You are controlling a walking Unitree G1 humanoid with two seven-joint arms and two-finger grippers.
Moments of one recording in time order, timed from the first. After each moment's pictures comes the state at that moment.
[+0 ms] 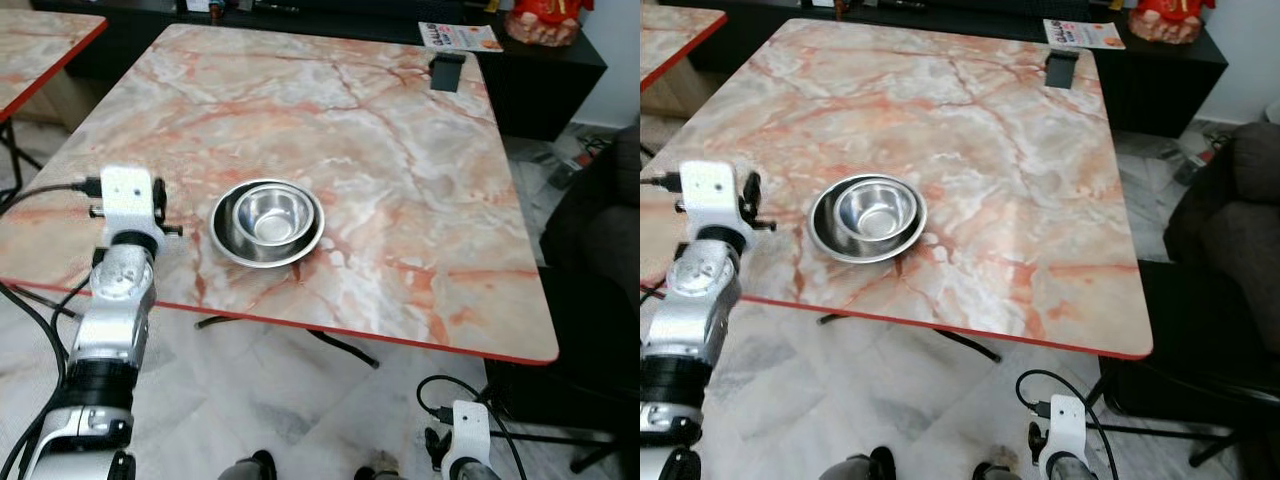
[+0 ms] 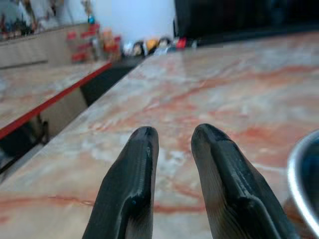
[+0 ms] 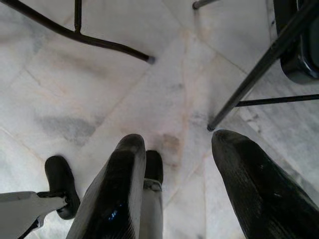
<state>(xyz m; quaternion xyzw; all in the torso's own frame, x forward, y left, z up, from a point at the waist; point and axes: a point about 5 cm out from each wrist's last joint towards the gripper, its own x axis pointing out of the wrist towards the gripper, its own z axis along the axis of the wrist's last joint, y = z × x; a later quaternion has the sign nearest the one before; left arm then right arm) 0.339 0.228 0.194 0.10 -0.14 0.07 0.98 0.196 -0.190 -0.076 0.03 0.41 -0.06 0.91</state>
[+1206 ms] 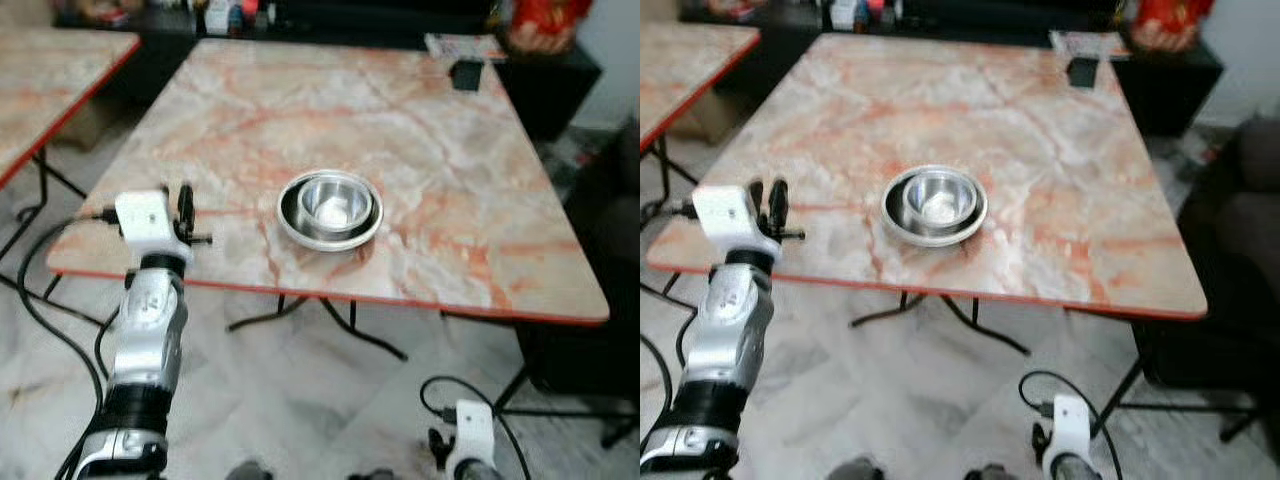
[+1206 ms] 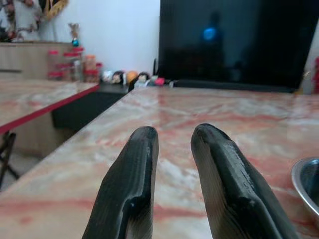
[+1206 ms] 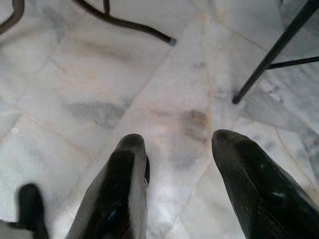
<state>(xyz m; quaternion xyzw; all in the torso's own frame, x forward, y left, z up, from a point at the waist) 0.341 0.190 0.196 0.00 -0.20 0.03 0.98 0.191 -0.198 -0.077 0.03 0.42 -0.07 0.91</state>
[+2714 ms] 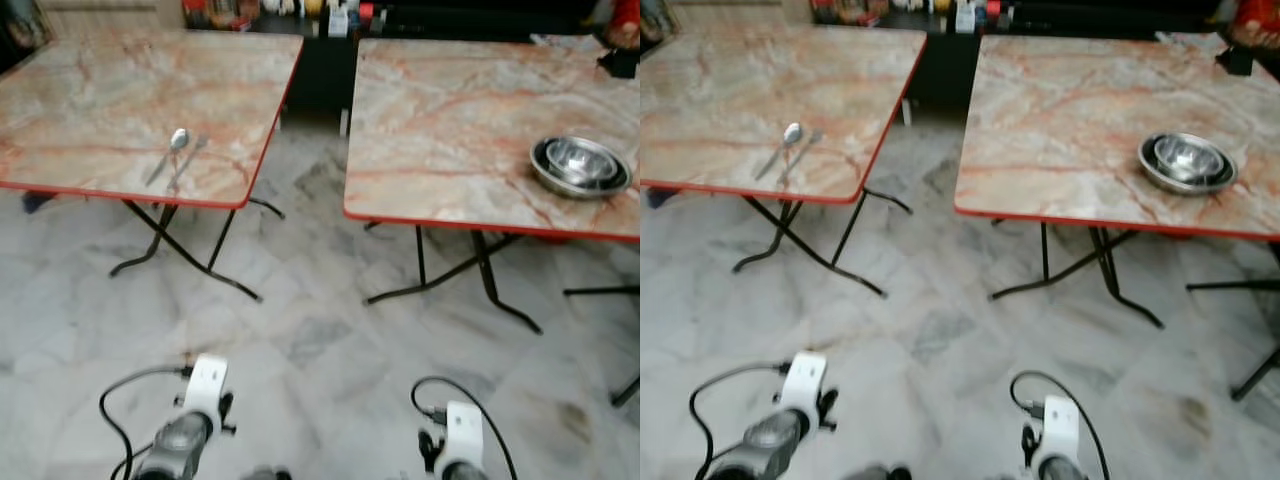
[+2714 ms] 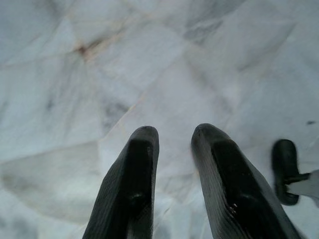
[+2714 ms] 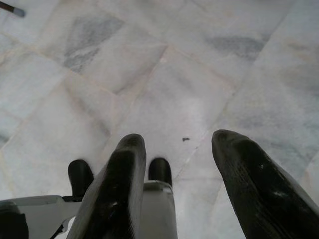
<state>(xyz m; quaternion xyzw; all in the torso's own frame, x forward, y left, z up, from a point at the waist) 0.244 0.193 -0.044 0.07 0.36 -0.04 0.93 0.194 -0.181 -0.078 0.05 0.41 -0.07 0.91</state>
